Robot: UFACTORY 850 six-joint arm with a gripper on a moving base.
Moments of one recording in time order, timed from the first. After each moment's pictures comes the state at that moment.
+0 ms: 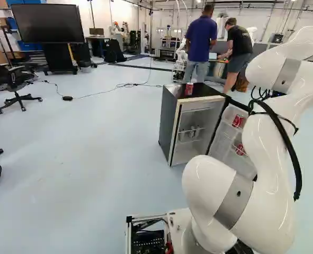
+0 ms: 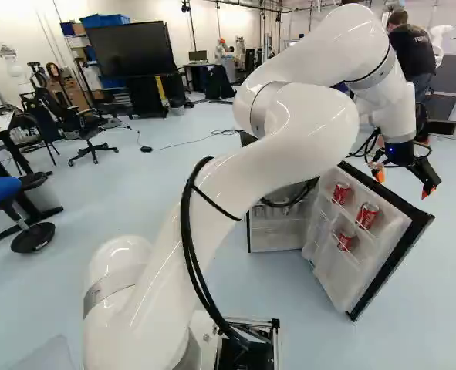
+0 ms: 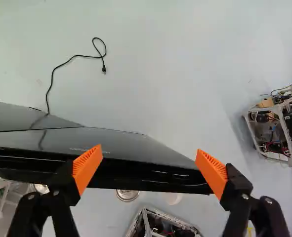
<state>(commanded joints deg) -51.5 -52.6 -115.0 -20.7 -44.2 21.6</state>
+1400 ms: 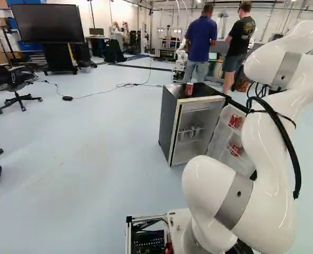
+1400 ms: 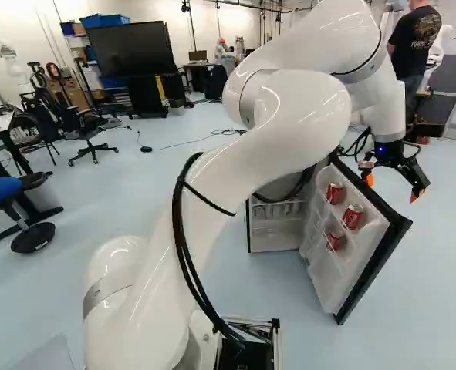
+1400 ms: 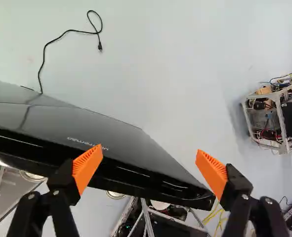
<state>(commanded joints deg) -49.7 -48.7 -108.7 -20.7 -47.3 21.6</state>
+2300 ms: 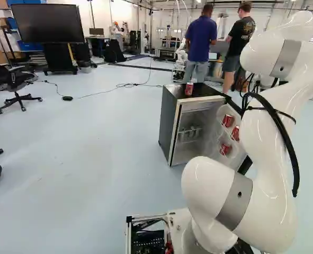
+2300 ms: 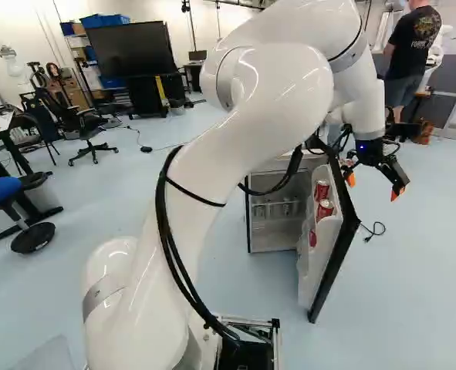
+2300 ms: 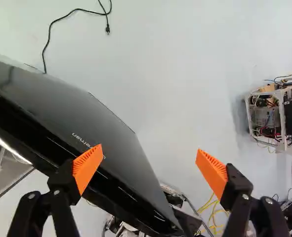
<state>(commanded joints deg) -46.4 -42.6 -99.2 -20.7 -47.3 21.6</state>
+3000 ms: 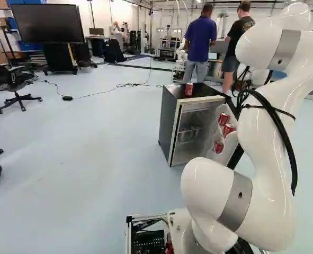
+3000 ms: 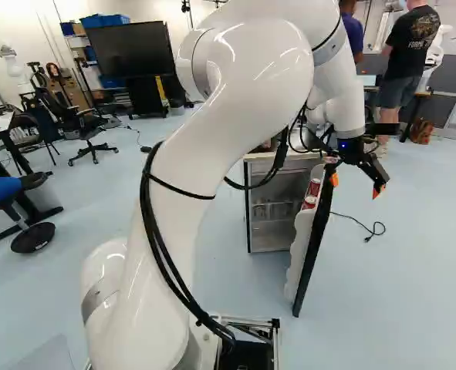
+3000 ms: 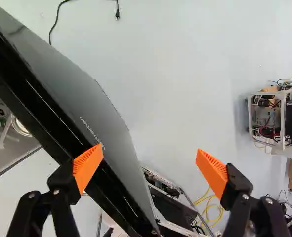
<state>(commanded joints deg) -42.8 -37.8 -91.8 -20.7 -47.3 21.6</state>
